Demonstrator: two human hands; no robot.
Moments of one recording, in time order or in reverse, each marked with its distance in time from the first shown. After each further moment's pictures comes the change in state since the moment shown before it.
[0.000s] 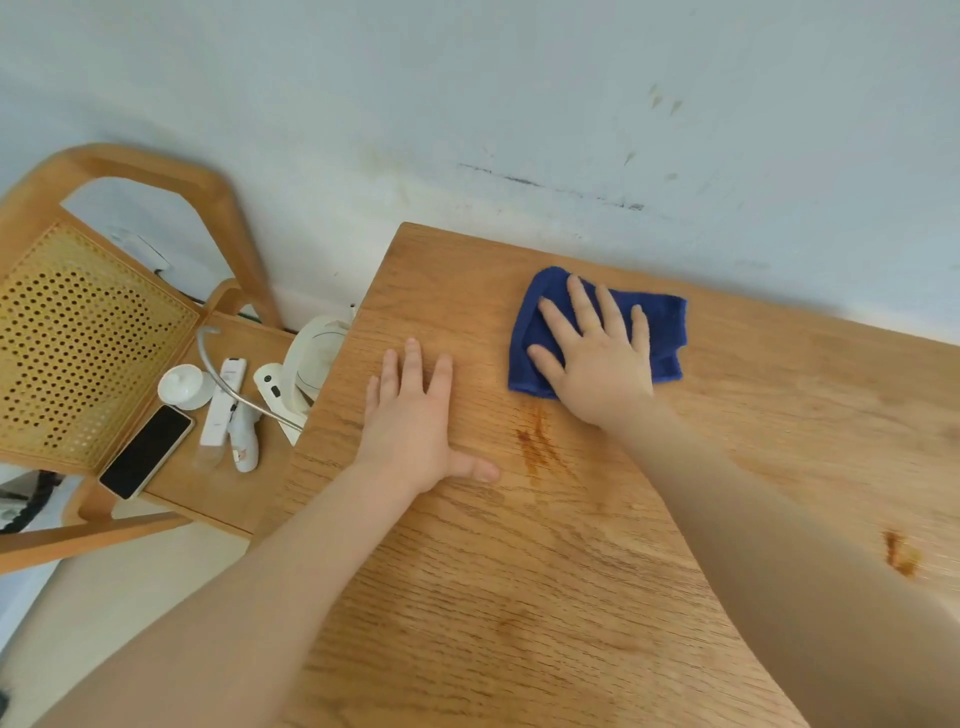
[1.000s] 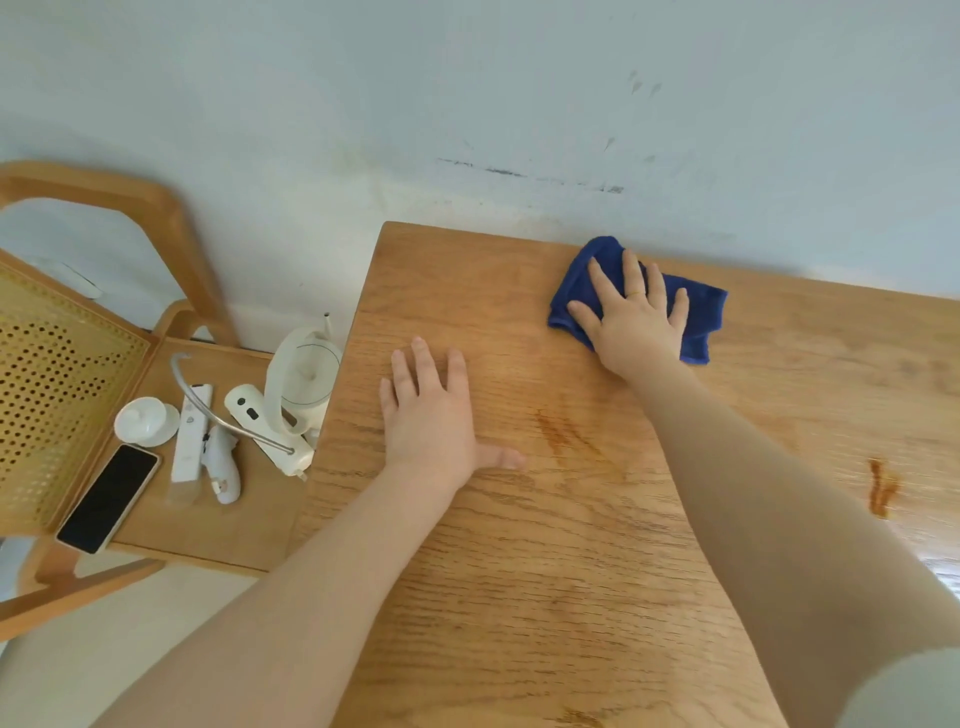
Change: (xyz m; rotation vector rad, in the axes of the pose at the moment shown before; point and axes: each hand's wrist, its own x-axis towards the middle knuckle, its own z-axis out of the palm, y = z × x) left_hand 0.005 -0.004 0.004 0.049 0.006 0.056; right_hand 0.011 0.016 -0.002 0.080 0.011 0.389
